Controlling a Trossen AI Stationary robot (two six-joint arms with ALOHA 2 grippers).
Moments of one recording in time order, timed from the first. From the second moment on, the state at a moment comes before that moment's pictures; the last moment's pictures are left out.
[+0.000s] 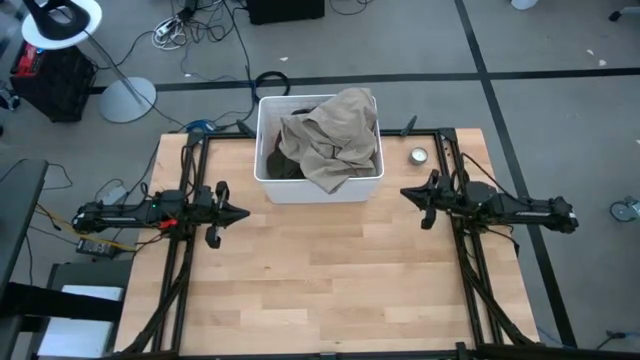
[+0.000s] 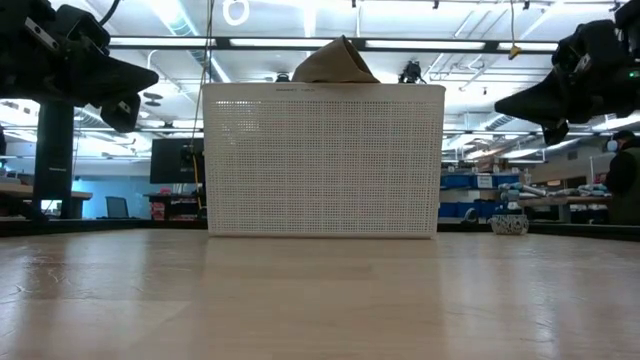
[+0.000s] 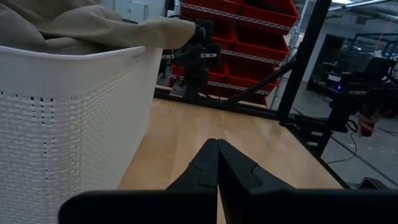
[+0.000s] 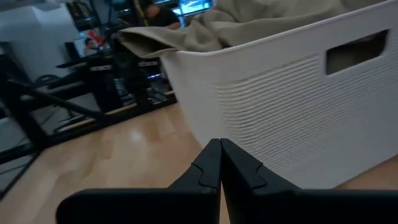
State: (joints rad) left arm -0.03 0.00 0.04 -0.02 -0.02 -0.21; right arm -0.04 0.00 0.06 -0.08 0.27 0.25
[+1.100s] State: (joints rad) left arm -0.03 0.00 0.04 -0.02 -0.02 -0.21; right arm -0.08 0.00 0.06 -0.07 0.22 0.21
